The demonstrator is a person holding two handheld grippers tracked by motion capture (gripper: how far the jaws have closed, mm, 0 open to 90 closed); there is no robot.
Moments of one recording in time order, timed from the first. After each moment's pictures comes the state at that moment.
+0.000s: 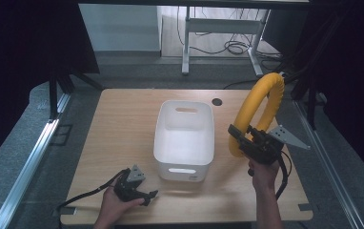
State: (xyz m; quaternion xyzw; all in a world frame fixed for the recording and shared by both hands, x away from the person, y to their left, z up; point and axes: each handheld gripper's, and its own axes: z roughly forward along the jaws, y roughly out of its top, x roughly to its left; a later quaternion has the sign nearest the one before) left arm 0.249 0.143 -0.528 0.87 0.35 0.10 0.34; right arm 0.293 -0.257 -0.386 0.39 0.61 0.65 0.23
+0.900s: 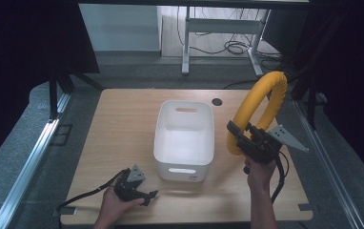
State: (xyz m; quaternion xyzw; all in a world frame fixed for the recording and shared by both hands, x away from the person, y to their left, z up) left arm 0.249 0.143 -0.529 0.87 0.35 0.10 0.34; right arm 0.291 -0.248 -0.381 0.39 0.59 0.66 0.25
